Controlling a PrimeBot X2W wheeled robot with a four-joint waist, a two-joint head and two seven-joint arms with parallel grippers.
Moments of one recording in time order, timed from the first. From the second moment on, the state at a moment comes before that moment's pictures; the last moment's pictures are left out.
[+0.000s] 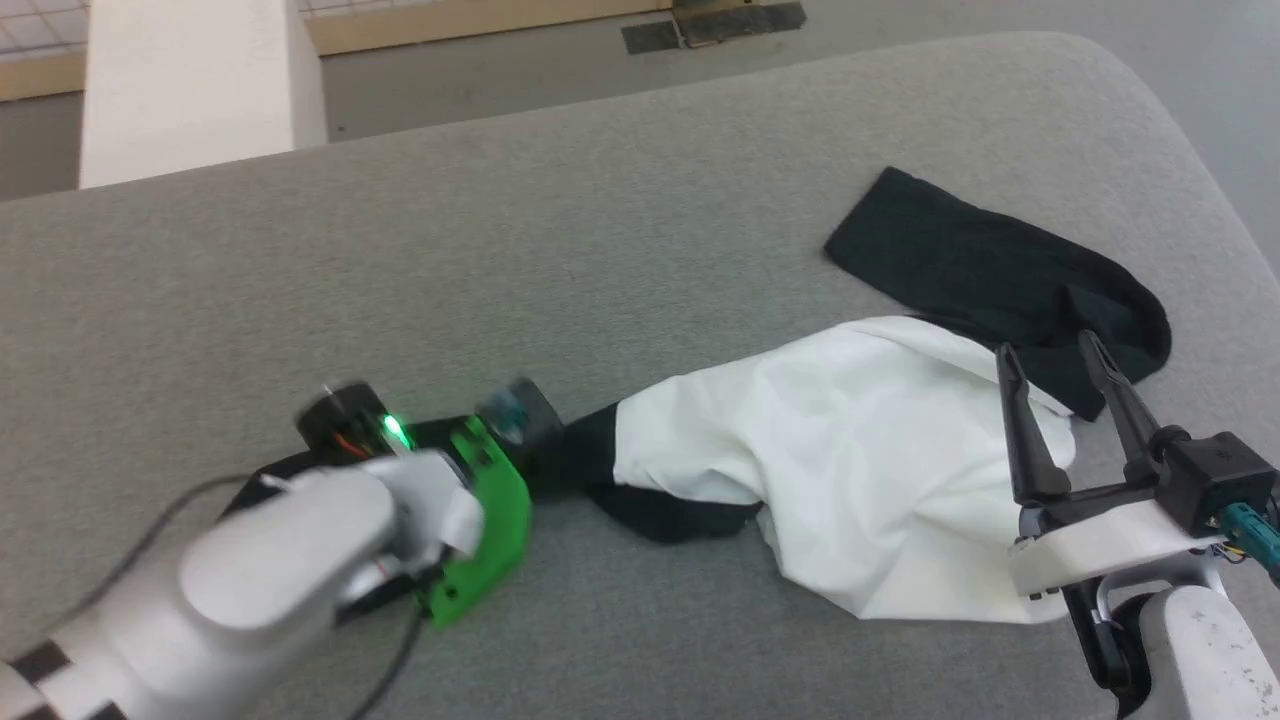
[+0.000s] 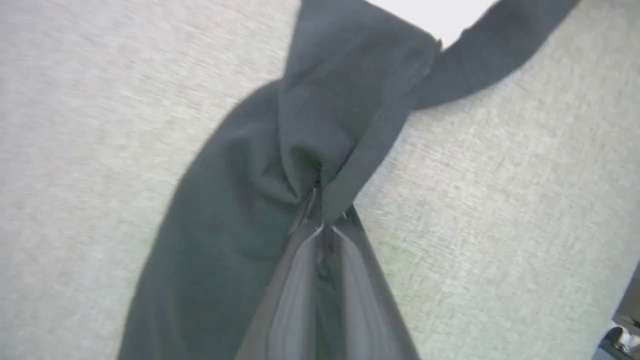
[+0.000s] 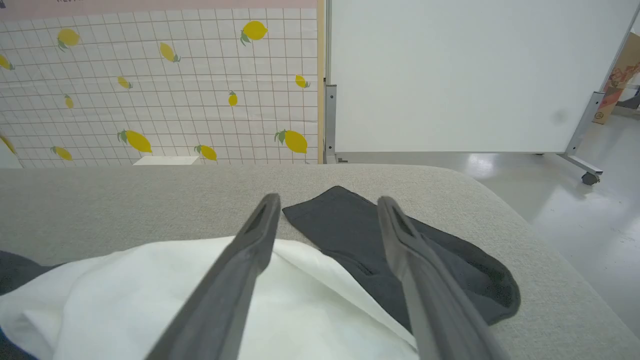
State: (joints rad) left arm -0.83 0.63 -1.27 0.25 -0.78 -0.13 0.49; right arm -0.16 -0.14 0.00 0.16 0.14 0.13 -0.25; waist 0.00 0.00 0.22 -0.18
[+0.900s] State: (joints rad) left arm -0.74 0.67 -1.14 0.76 -0.86 -0.05 0.19; right arm -0.14 -0.14 0.02 0.23 0.15 0.13 -0.26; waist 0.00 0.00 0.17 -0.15
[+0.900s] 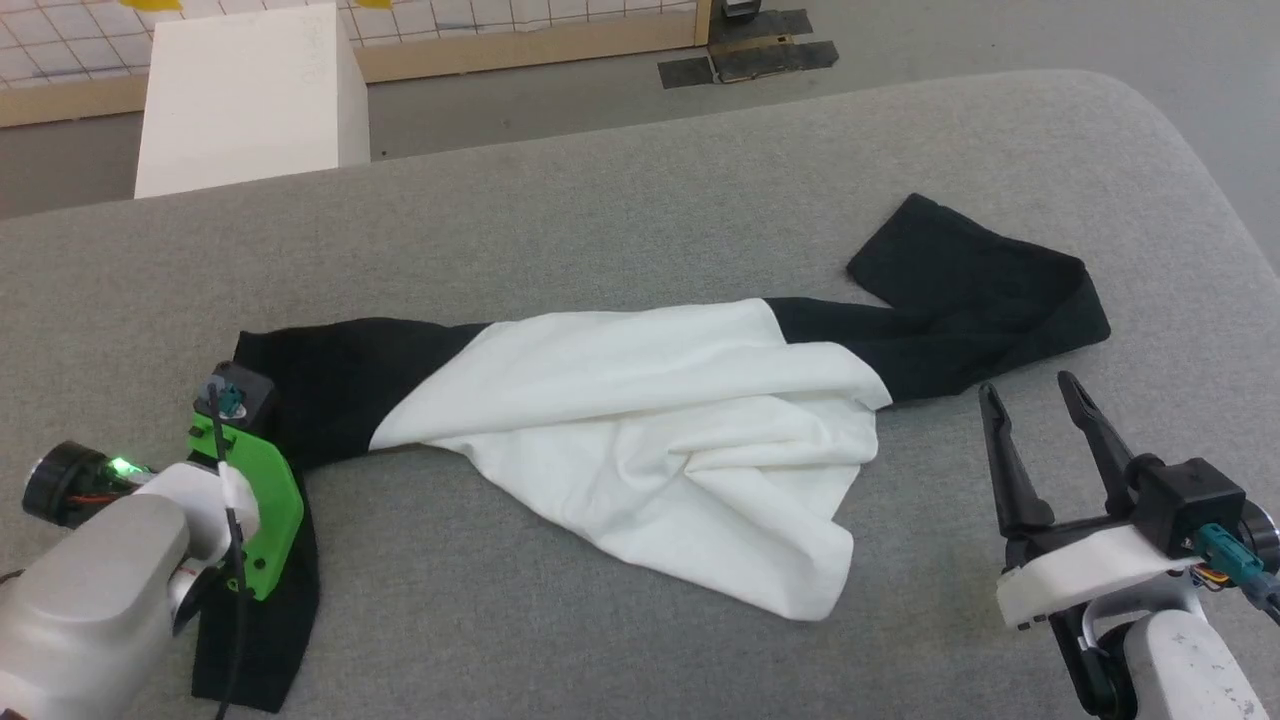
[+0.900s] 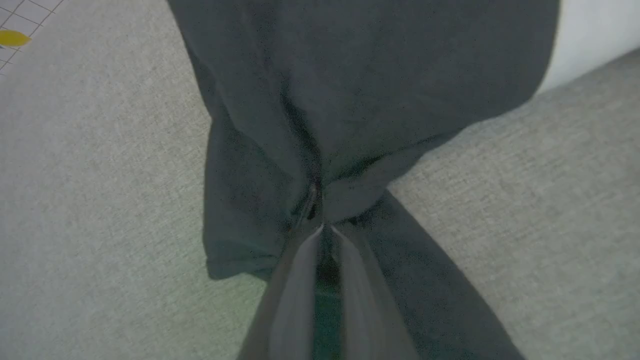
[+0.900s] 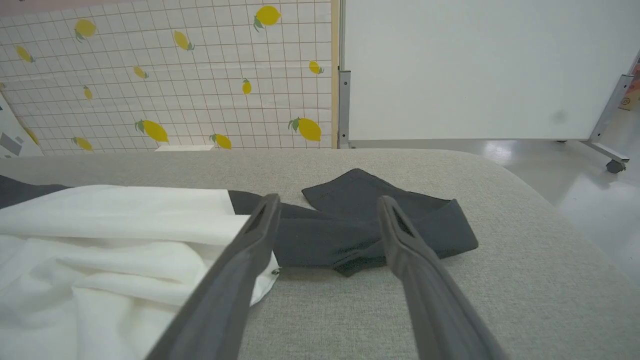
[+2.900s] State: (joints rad) left arm -0.09 0.21 -0.12 0.14 -0.18 0.17 -0.26; right arm -0.70 -0.63 1.24 0.24 1.00 0.13 0.26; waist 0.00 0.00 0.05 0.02
